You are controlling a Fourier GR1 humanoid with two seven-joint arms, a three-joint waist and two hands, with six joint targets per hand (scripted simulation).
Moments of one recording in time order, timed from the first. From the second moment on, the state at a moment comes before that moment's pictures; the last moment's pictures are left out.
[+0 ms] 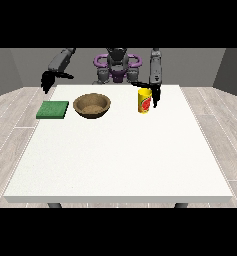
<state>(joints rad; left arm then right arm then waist) -0.40 0.07 0.13 -0.97 -0.03 0.10 -0.65 -0.30 -0.29 -0.28 -1.16 -0.21 0.26 -0.42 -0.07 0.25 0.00</state>
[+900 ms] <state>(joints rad) -0.52 0.10 0.13 -0.76 -0.25 0.50 -0.72 -0.36 -0.42 -0.35 -1.06 -0.27 0.38 -0.42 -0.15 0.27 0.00</state>
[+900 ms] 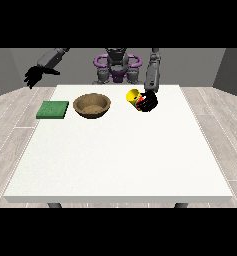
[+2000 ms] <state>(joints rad) -0.64 0.03 -0.29 -0.88 -0.90 0.53 0.03 -0.28 -0.49 -0.41 -0.71 -0.23 0.38 -0.50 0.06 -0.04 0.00</state>
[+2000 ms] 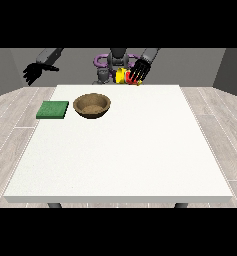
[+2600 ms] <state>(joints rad) -0.75 0.00 -0.49 -0.93 -1.17 0.44 0.32 -0.38 -0.50 -0.39 -0.65 -0.20 0.36 -0.50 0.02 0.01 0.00</state>
